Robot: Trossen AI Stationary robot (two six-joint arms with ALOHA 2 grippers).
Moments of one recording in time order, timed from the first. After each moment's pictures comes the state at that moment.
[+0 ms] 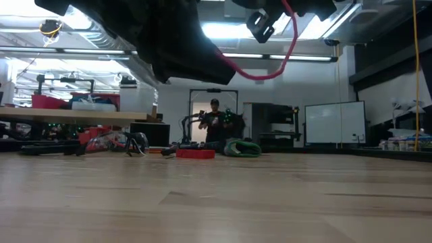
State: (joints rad) left arm -0.44 1.75 0.92 0.27 -0.51 -0.37; right arm -0.16 1.42 1.08 -0.11 -0.80 0.13
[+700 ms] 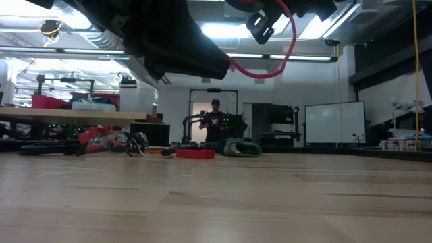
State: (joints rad) left arm -0.48 1.75 0.92 0.27 -0.51 -0.37; right arm -0.16 1.42 1.08 -0.11 -0.77 0.12
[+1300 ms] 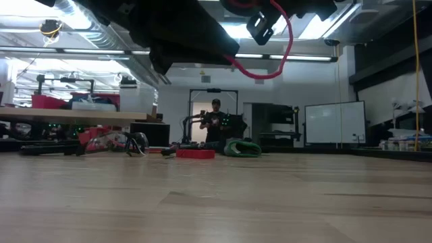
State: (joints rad) left arm -0.48 1.75 0.92 0.35 -0.51 -0.36; right arm -0.16 1.42 1.08 -0.11 -0.73 0.12
